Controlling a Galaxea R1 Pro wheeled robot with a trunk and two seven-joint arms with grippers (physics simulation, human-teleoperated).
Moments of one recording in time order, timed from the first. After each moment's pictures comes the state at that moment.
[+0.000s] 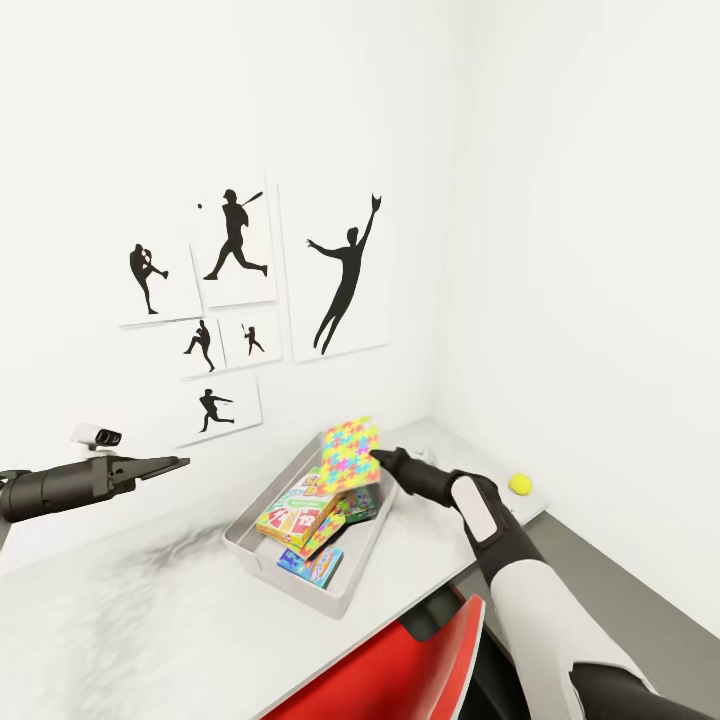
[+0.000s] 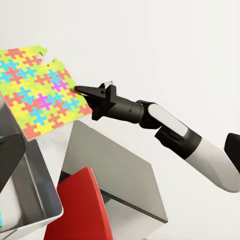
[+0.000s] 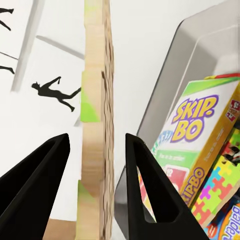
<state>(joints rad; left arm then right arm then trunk) -0.57 0.46 0.29 -1.28 0.22 1.03 -1.57 -0.81 0.15 -0.13 -0.70 -0.64 0.65 0.34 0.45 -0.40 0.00</state>
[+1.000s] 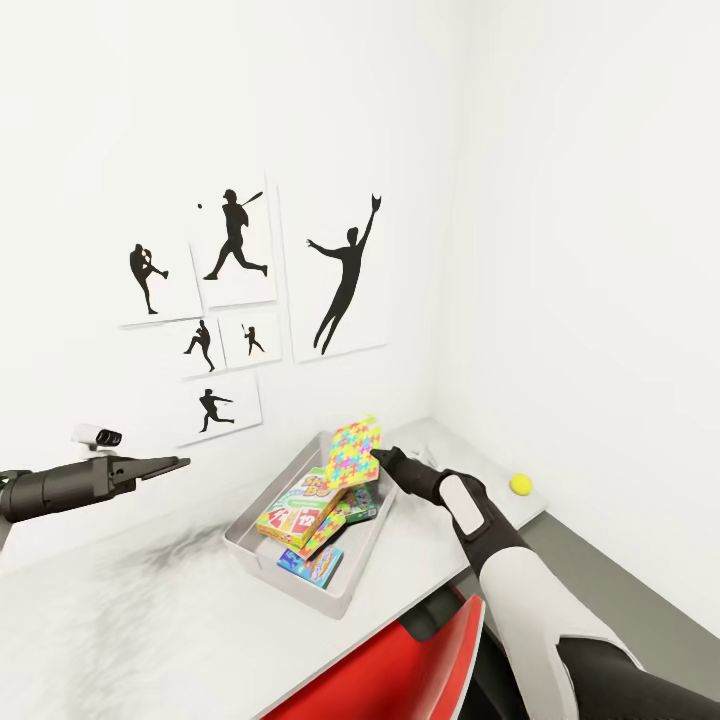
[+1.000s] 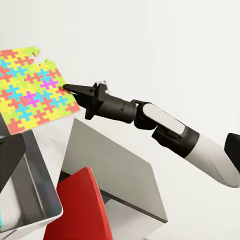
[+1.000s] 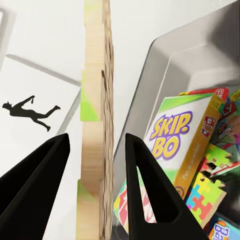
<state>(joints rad) -0.57 0.46 0.29 -1.28 0.22 1.03 -1.57 -0.86 0.17 -0.13 -0.57 -0.64 0.50 0.26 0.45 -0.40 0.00</state>
